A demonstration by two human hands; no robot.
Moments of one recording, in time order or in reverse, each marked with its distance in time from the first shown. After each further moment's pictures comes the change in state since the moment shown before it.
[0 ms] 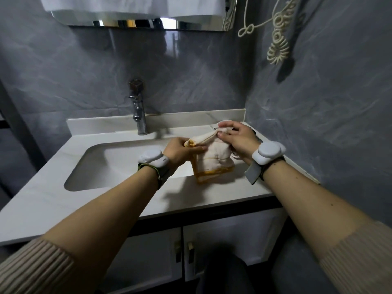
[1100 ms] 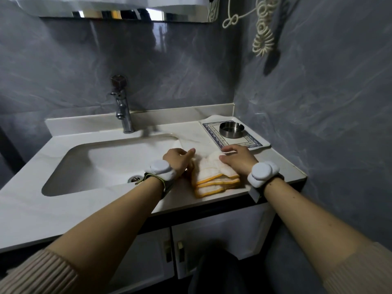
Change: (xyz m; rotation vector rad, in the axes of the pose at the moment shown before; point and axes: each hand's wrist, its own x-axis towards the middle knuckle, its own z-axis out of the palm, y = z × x) left_hand 0.017 -0.042 0.030 0.415 0.186 -0.146; right_hand -0.027 0.049 -0.042 -0.497 0.055 0.173
